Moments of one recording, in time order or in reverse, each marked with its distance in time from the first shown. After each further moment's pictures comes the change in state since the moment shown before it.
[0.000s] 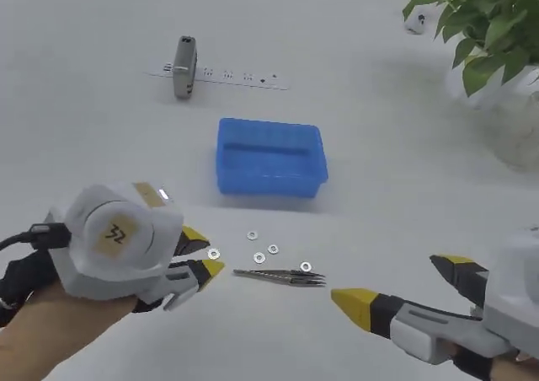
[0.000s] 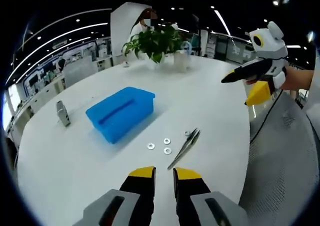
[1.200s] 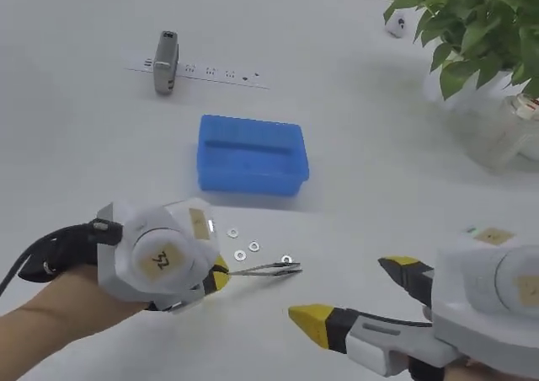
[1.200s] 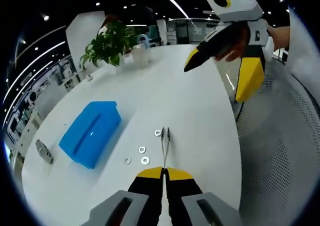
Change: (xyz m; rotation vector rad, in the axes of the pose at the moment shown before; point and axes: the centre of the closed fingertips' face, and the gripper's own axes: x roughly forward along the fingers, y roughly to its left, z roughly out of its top) left arm 0.010 -0.037 0.009 0.290 0.029 -0.130; right arm 0.007 0.046 -0.008 -0.137 0.071 0.105
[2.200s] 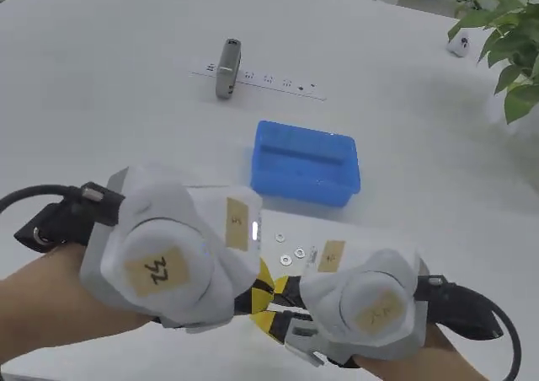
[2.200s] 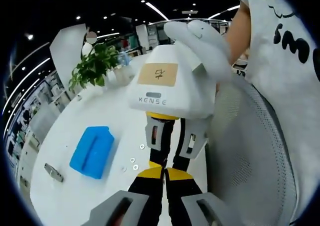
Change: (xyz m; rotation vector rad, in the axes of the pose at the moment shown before) left arm -0.069 -0.037 0.033 0.151 -0.007 -0.095; right arm 0.080 0.103 -0.007 -0.673 0.127 0.398
